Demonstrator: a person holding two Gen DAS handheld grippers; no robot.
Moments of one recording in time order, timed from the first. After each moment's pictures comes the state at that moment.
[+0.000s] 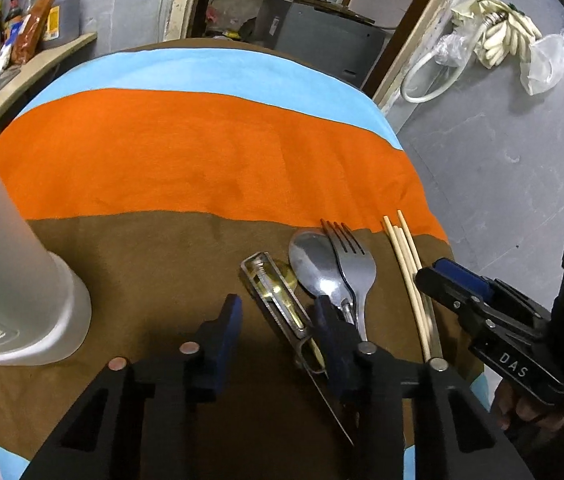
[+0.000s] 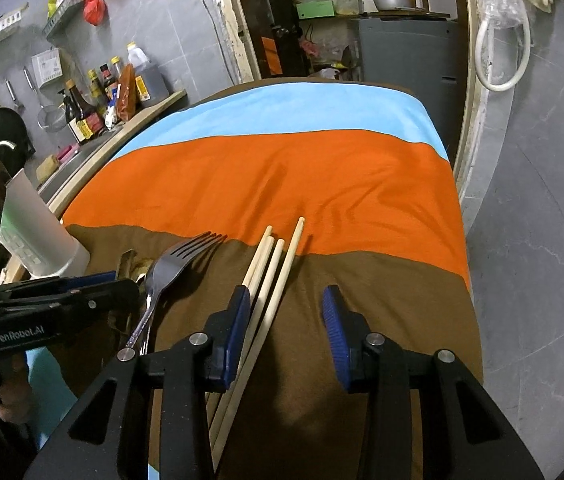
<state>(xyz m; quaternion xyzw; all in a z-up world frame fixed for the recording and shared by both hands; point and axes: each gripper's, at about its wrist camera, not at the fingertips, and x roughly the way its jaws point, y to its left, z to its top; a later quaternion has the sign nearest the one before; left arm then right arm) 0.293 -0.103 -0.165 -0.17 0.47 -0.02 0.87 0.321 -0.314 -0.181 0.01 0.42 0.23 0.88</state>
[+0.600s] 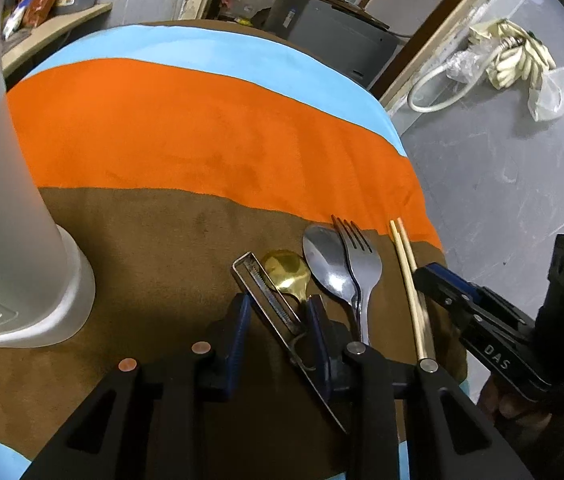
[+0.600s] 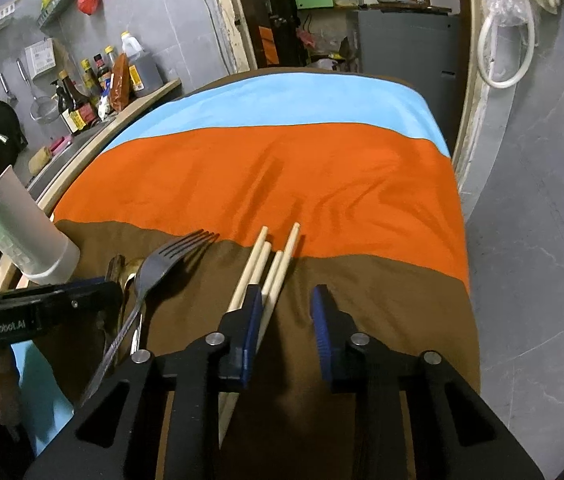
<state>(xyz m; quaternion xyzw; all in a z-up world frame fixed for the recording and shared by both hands) 0.295 -0.089 -0.173 -0.23 0.48 -0.02 0.85 0.338 -0.307 -0.182 0.00 0.44 0.22 0.87</state>
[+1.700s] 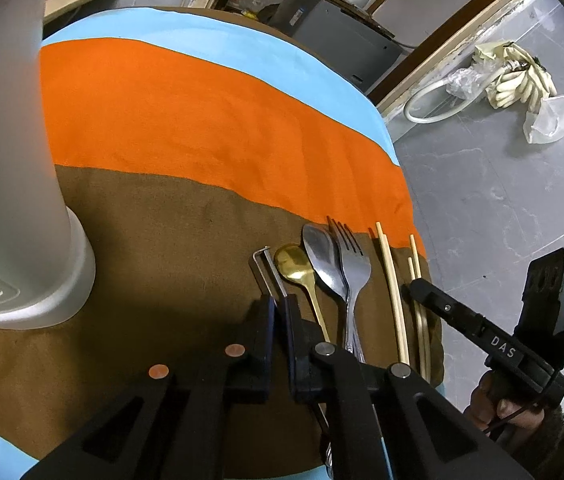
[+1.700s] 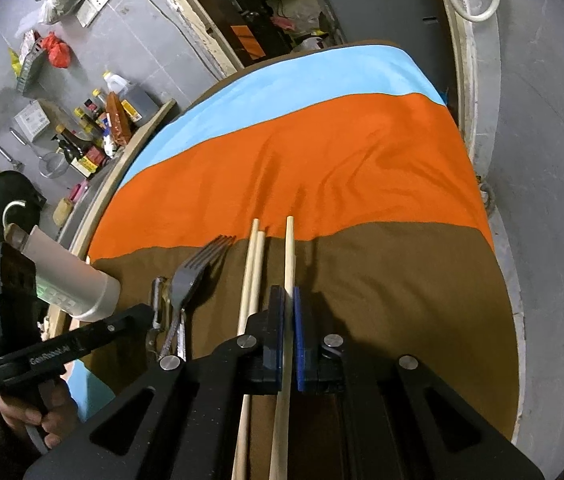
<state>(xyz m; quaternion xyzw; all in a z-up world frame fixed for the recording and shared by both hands) 0.292 -0.081 -0.173 -0.28 0.47 -0.04 0.84 0.333 -0.334 -0.196 0.13 0.49 0.23 0.83</state>
